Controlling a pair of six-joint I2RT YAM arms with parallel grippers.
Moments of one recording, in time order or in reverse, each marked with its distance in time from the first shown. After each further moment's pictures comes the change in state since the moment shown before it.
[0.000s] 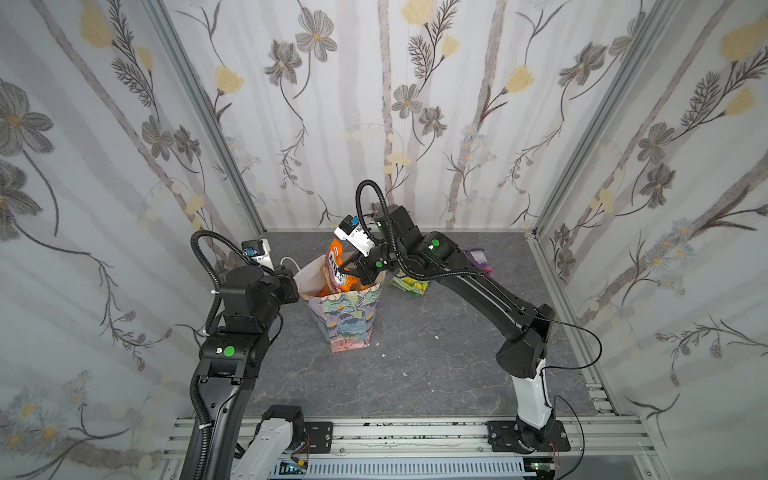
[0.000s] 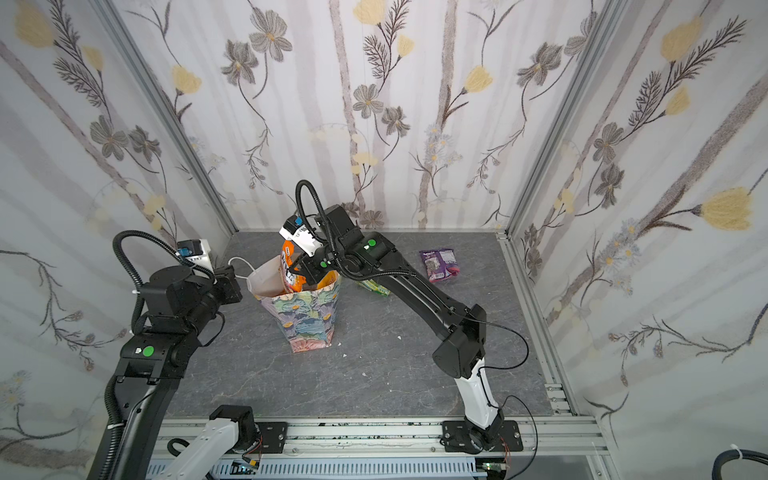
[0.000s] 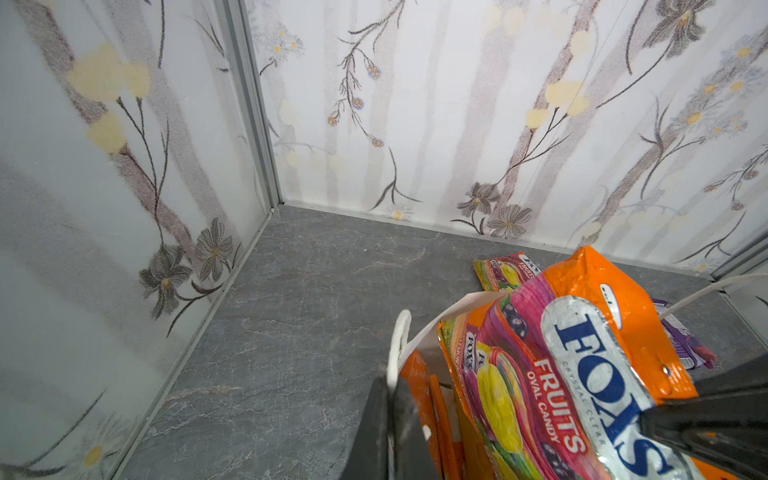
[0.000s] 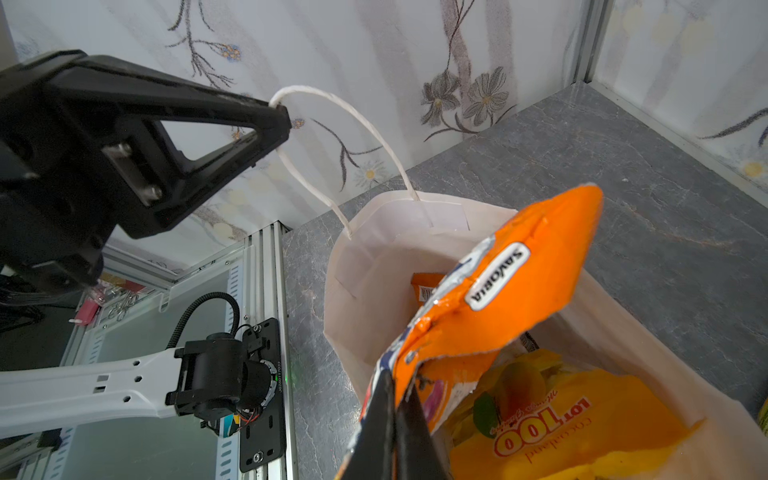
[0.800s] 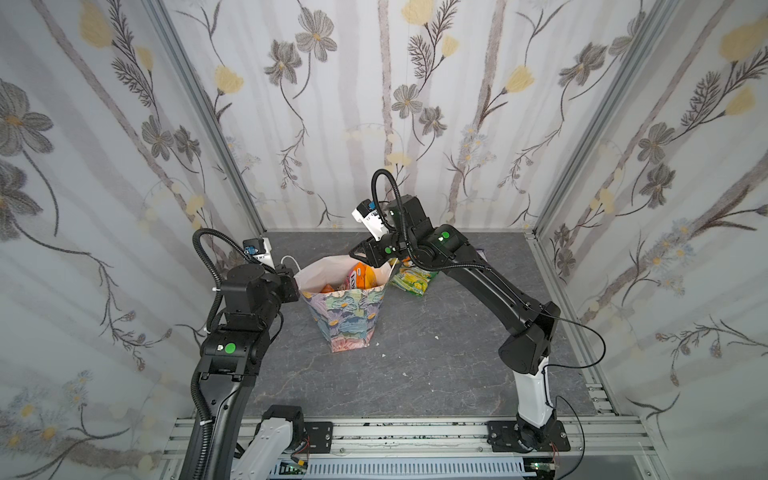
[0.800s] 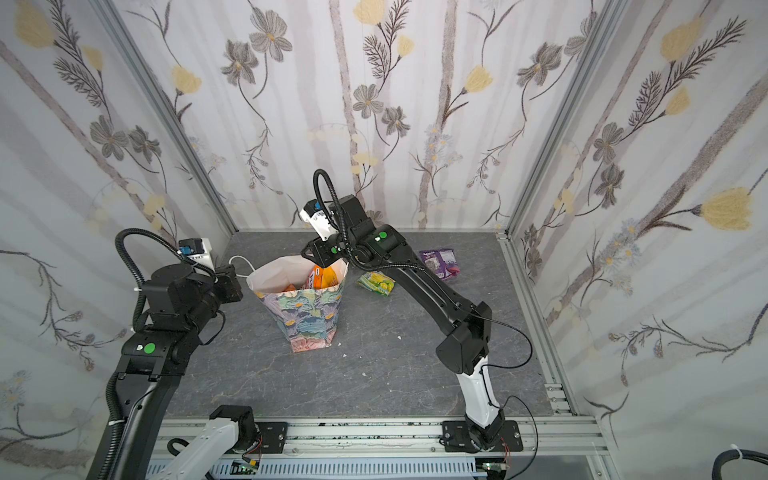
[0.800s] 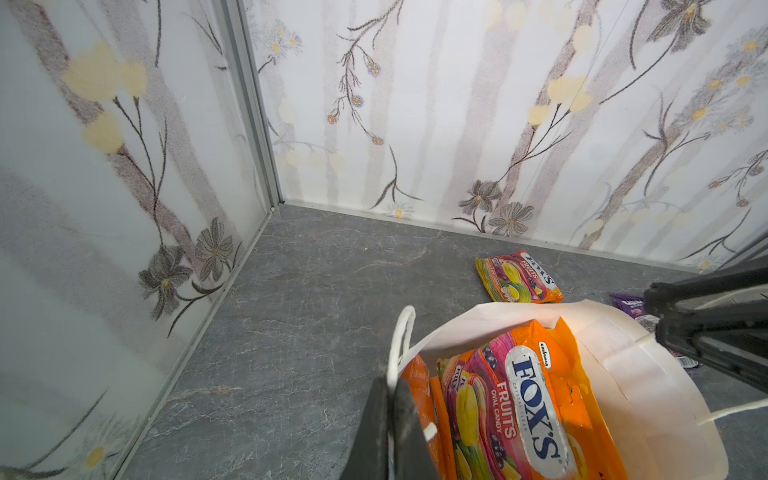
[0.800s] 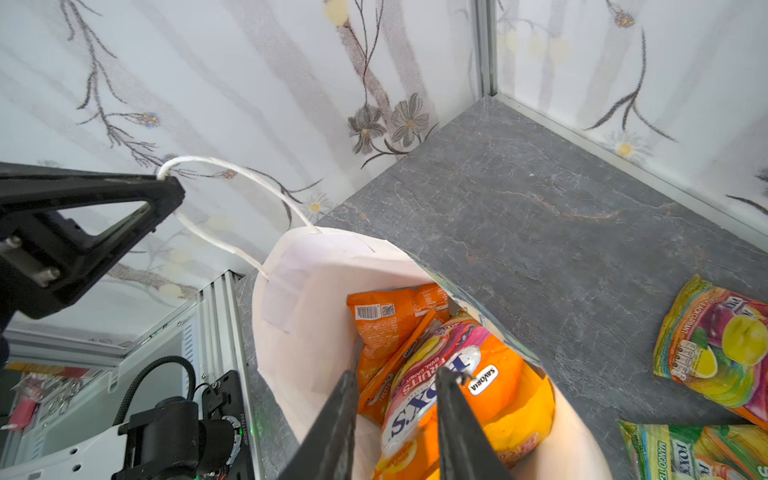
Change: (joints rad) left arm 0.000 0.013 0.006 0.000 -0.001 0.000; right arm -0.066 -0.006 0.002 0.032 0.116 0.092
